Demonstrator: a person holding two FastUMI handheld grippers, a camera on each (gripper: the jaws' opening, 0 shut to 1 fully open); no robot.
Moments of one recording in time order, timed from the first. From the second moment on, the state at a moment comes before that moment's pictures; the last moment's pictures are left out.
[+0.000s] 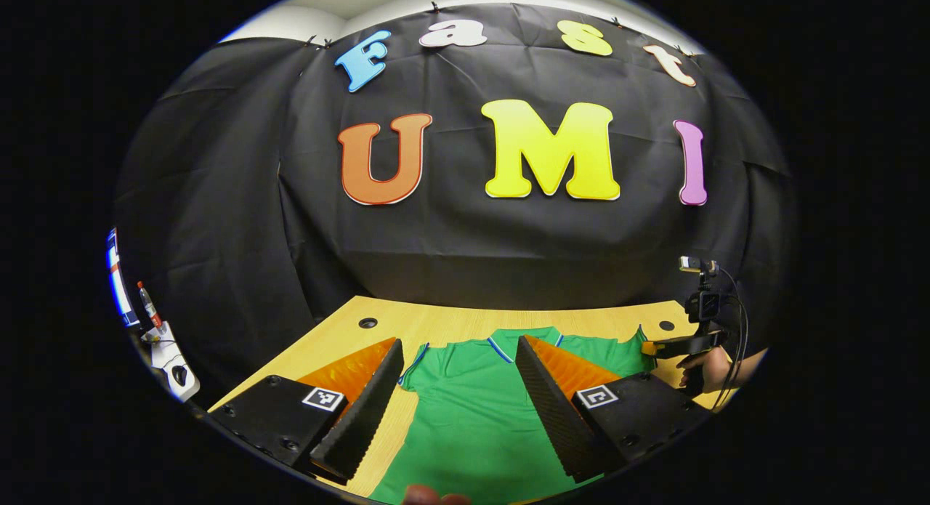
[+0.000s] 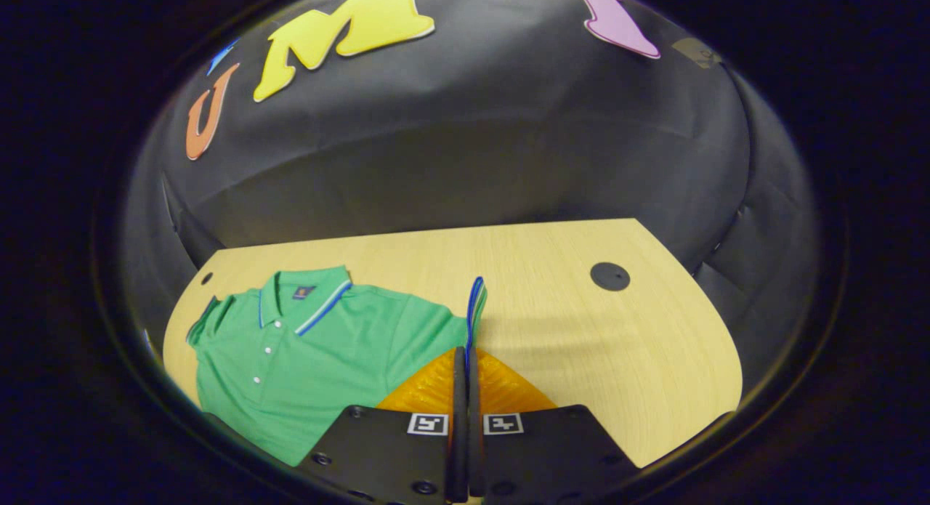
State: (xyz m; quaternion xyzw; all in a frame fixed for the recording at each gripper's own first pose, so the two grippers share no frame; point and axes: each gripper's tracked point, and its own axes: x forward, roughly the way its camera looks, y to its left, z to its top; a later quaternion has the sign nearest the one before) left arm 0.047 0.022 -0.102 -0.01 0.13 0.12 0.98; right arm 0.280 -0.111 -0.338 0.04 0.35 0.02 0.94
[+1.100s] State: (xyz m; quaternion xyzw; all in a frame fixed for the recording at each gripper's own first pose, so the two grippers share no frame) left arm -0.008 0.151 -0.122 -0.04 0.15 0.21 0.97; right arm 0.257 0.041 -0.358 -0.01 0.39 0.11 0.92
